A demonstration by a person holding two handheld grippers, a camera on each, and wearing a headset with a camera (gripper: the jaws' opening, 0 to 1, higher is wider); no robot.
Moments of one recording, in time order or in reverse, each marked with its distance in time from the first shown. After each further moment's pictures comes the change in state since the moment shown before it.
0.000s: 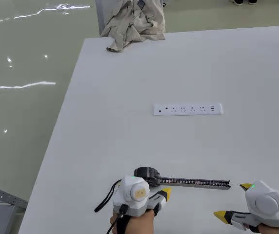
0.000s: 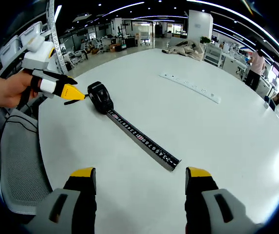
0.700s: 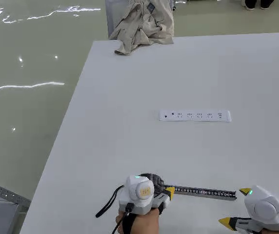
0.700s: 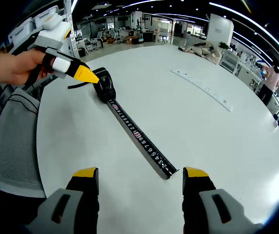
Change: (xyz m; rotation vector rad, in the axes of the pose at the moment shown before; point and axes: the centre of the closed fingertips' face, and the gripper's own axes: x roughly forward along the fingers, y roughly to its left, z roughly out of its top) left arm 0.031 0.003 0.007 -0.043 -0.003 0.034; right arm 0.028 -0.013 -0.004 -0.151 0.049 0.065
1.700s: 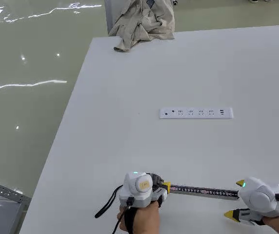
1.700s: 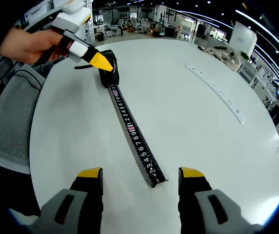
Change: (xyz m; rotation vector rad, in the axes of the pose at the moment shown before) left arm 0.030 0.015 -0.008 -0.055 0.037 0.068; right arm 0.026 -0.021 -0.007 -0.184 0.072 0.075
